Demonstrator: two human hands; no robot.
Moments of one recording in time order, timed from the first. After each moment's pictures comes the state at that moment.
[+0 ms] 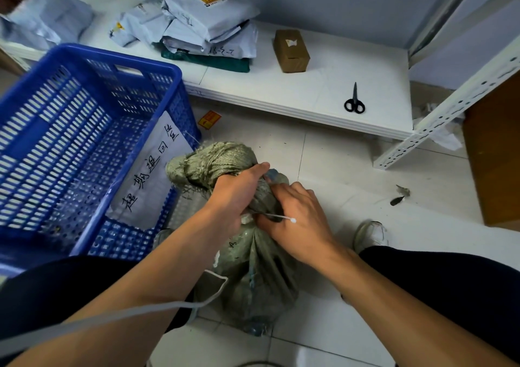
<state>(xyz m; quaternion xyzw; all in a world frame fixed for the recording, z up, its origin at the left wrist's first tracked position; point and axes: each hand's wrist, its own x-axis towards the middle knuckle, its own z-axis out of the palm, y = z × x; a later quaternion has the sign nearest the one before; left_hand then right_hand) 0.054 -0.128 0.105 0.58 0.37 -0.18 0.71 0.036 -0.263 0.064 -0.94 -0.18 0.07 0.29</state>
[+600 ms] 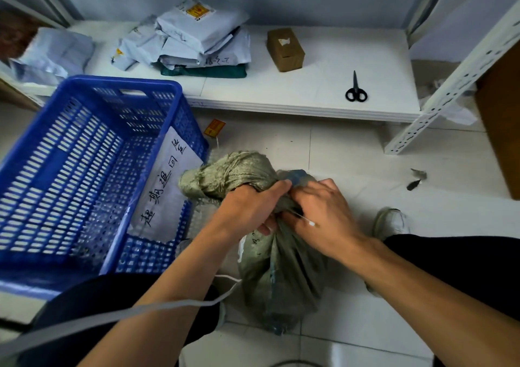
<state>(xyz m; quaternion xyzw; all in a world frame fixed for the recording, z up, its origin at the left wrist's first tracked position) 0.046 -0.124 0.111 0.78 0.23 -0.28 0.50 0.039 -0.281 0.071 -0.95 -0.21 0.04 0.21</state>
